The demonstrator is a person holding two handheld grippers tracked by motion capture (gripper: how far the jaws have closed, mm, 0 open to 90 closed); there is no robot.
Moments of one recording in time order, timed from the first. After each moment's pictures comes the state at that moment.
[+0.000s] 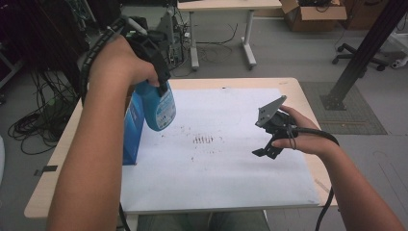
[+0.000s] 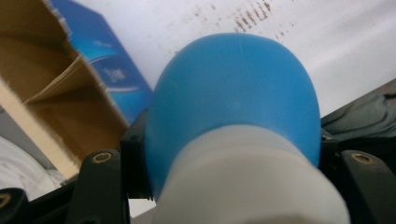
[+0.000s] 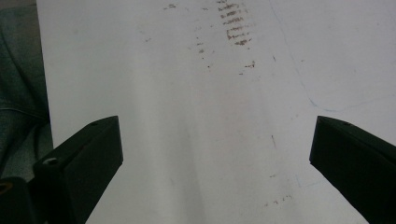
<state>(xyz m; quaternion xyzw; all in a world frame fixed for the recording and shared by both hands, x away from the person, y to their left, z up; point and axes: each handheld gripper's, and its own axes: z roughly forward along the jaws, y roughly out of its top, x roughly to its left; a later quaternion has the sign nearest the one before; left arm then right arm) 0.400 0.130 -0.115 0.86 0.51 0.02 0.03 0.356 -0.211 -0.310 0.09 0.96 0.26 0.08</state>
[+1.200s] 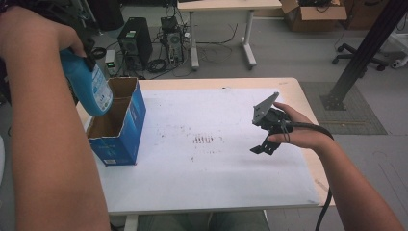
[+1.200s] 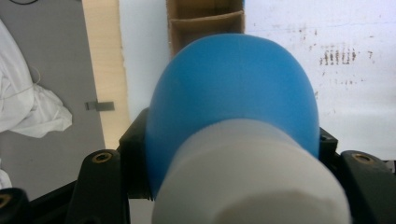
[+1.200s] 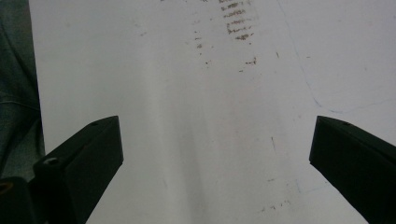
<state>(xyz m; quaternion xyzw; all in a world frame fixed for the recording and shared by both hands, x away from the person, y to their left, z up) 0.404 0.269 -0.073 0.71 0.71 0.04 0.03 0.372 -0.203 -0.316 0.09 0.97 0.24 0.06</state>
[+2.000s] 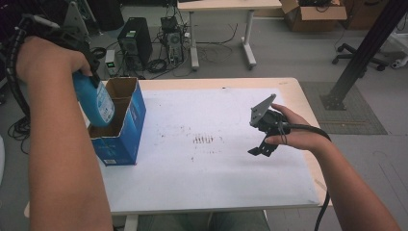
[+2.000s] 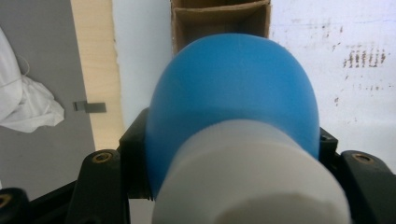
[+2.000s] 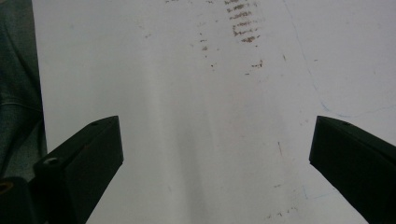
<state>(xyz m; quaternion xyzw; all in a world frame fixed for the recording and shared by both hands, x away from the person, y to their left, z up) 0.417 0.281 -0.133 0.70 0.72 0.02 0.02 0.370 -0.198 -0.320 0.08 0.97 0.24 0.06</state>
